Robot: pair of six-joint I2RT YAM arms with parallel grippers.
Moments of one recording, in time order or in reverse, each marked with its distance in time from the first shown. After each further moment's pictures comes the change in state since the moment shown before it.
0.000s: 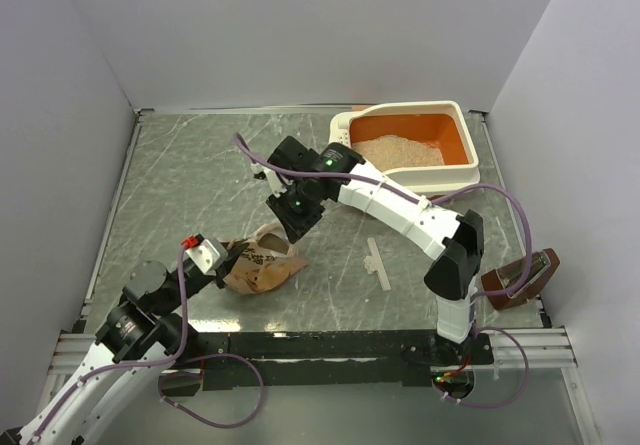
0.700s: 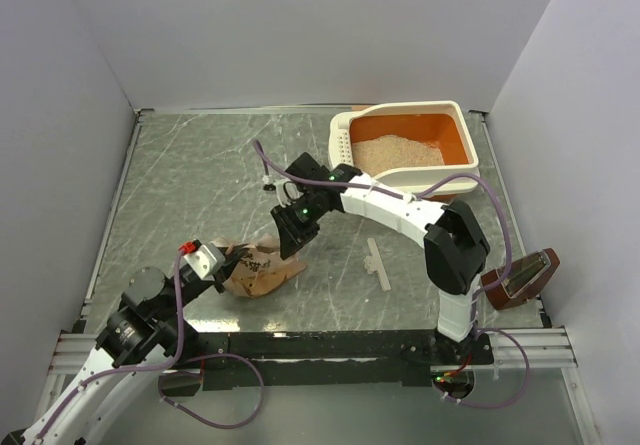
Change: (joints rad) left arm -0.007 -0.076 -0.040 -0.010 -0.005 -0.023; right arm -0.095 0.003 -0.387 0.413 -0.383 0.060
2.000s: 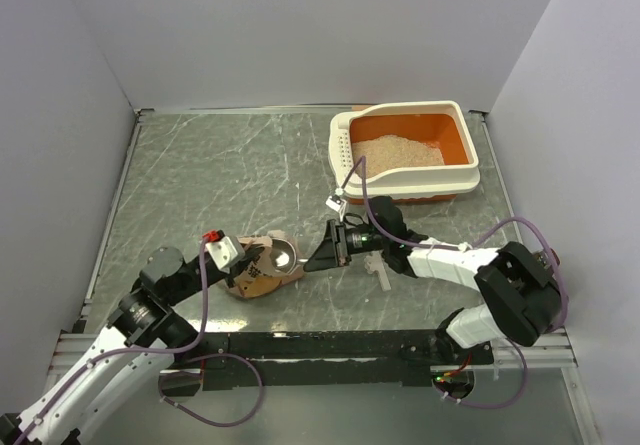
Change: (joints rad) left arm 0.001 0.214 0.031 0.077 0.148 0.049; right arm -0.160 -0.464 -1.001 1.352 -0.341 0.722
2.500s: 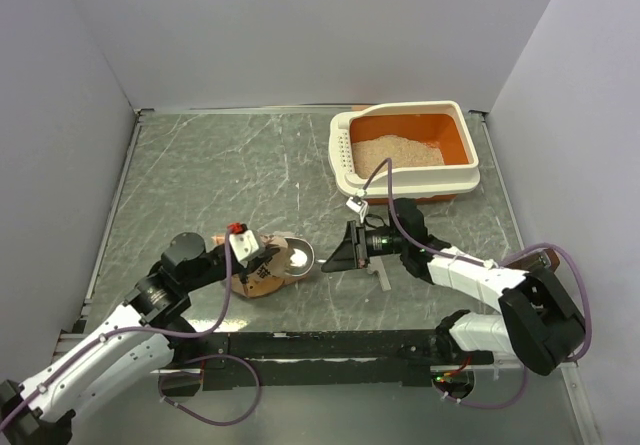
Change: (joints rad) left arm -0.047 0.209 0.033 0.085 0.056 0.017; right arm -0.117 -0.181 -0.094 -0.112 -0.065 -0.030
